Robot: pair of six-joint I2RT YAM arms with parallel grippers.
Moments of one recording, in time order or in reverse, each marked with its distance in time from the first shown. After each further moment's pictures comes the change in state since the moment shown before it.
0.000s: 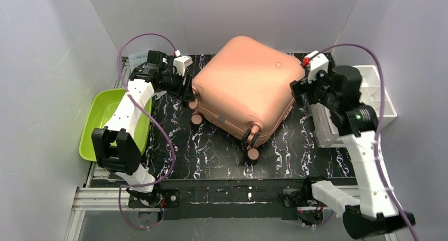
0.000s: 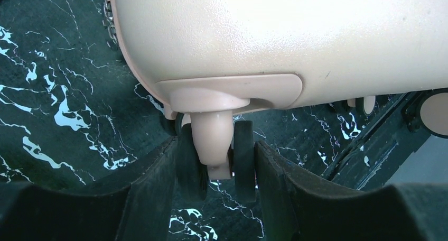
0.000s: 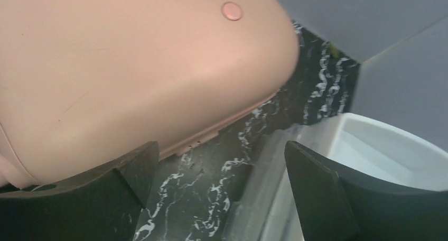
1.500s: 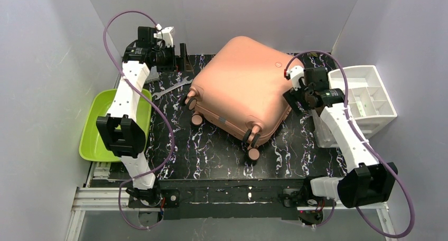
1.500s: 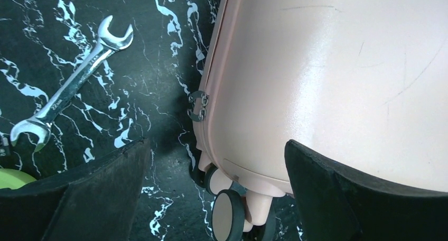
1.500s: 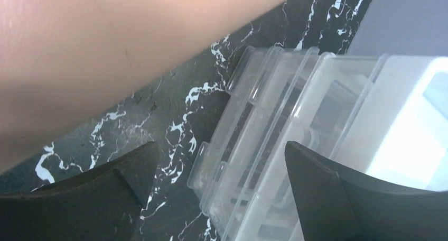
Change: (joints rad) left arm 0.074 0.199 0.415 -0.009 -0.164 -0.299; right arm 0.007 0.297 -0.140 -0.038 0.287 -0.129
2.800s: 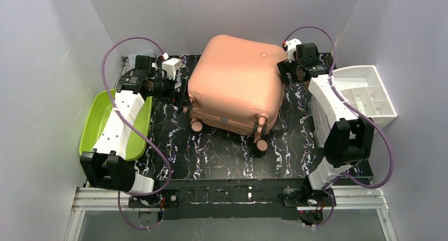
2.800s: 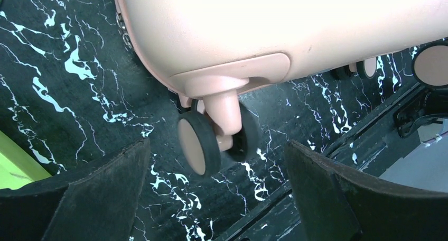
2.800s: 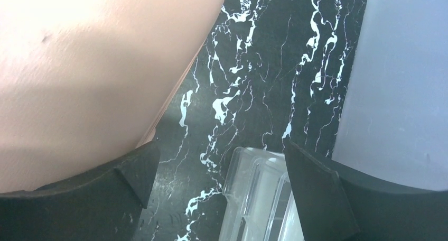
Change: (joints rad) left arm -0.038 -0.385 -0.484 -0.067 0.086 0.228; right arm -0.026 0.433 0.323 0.260 -0.008 0.172
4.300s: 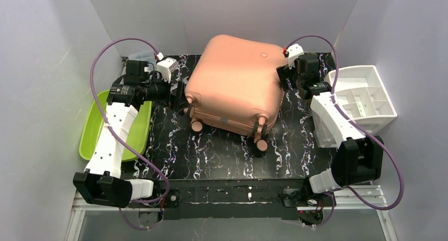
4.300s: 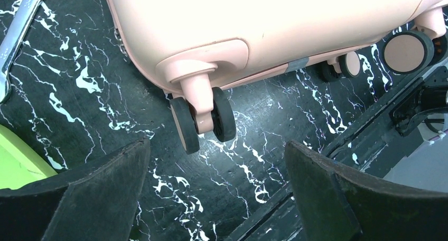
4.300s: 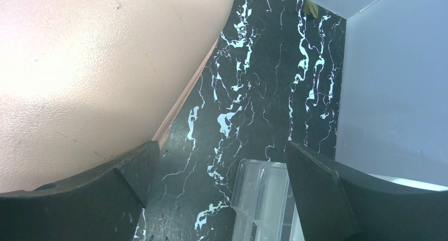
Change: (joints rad) left arm 0.011 -0.160 -0.038 0.016 0.034 0.022; right arm 0.037 -0.230 -0.306 0.275 0.017 0.006
